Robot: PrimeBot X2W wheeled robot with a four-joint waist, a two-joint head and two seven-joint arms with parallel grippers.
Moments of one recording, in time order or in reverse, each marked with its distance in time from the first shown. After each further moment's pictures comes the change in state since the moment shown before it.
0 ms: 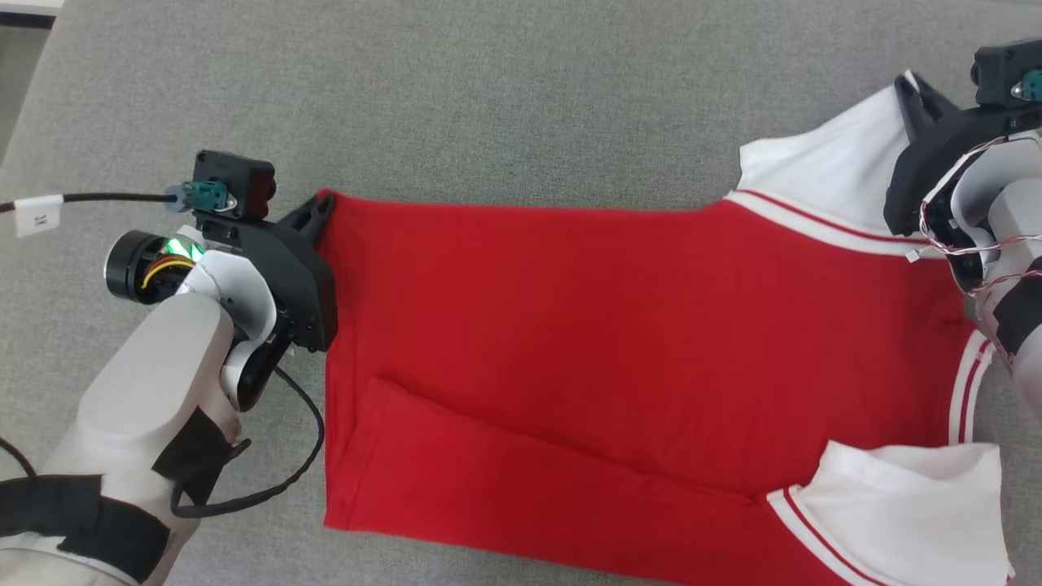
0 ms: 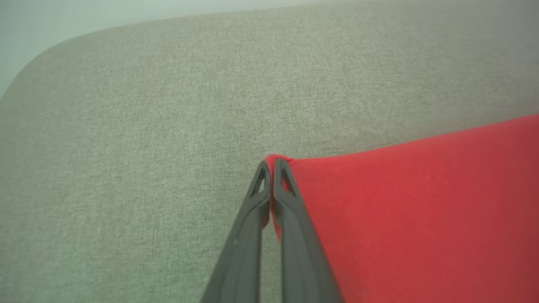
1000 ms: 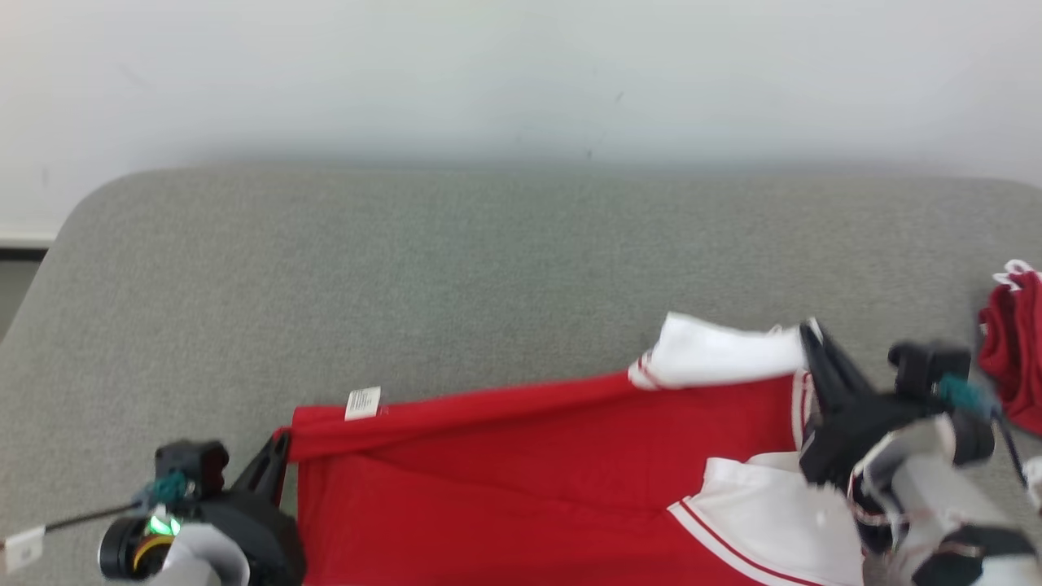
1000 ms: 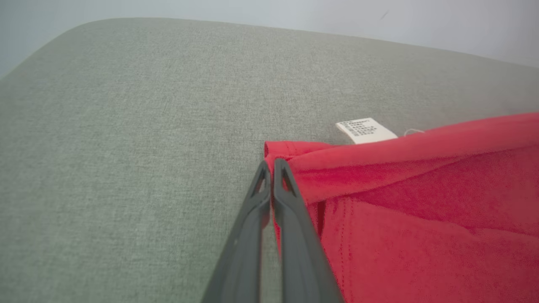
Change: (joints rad) left arm 0.403 0.016 0.035 0.109 -0.071 -0.008 -0.369; right arm 0.620 0.073 -0.317 -0.397 -0.022 0.000 -0.162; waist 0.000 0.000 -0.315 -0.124
